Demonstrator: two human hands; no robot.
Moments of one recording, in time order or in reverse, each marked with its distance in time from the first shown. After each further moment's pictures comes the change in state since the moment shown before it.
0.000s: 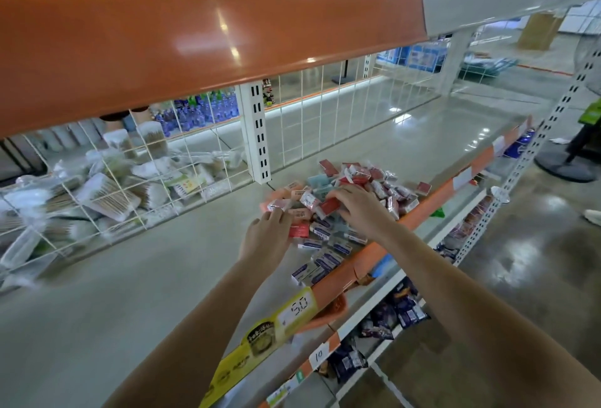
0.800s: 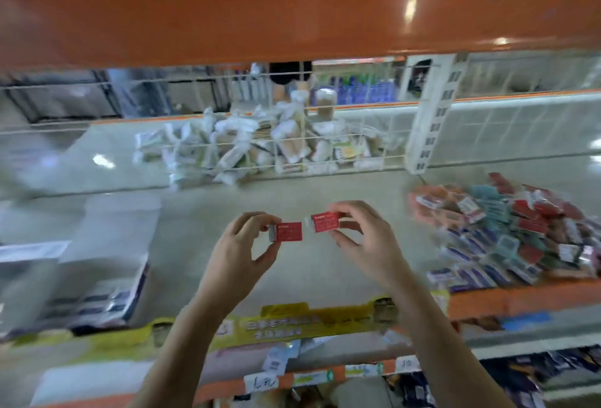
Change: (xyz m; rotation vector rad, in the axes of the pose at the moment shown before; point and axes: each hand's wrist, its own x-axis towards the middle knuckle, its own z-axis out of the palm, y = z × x) left_hand -0.237 -0.106 -0.067 -0.399 0.511 -0.507; right_hand -0.033 -0.221 0.050 0.887 0.026 -0.472
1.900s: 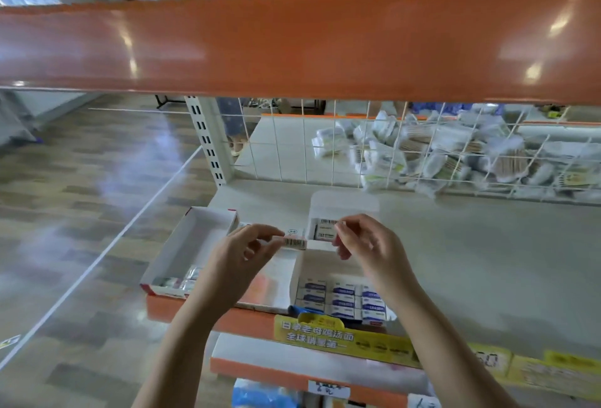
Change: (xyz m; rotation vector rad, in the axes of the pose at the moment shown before) left_hand -0.080 -0.192 -0.272 -0.064 -0.015 -0.363; right_hand 0.054 -0.193 0.285 0.484 -0.244 0.195
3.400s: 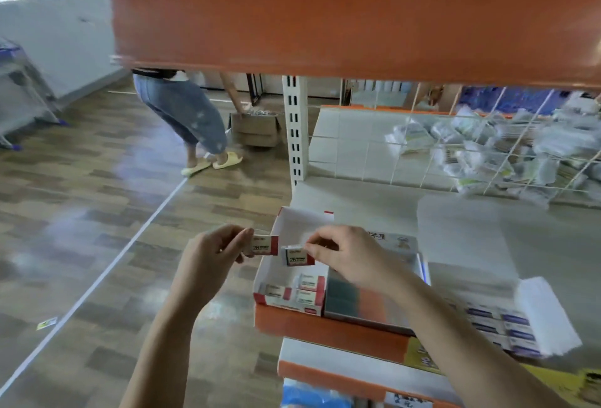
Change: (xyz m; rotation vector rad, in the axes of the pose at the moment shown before) left_hand -0.006 -0.144 -0.143 0.019 0.091 -0.203; right_hand 0.072 -0.014 0.187 -0.599 -0.435 0.073
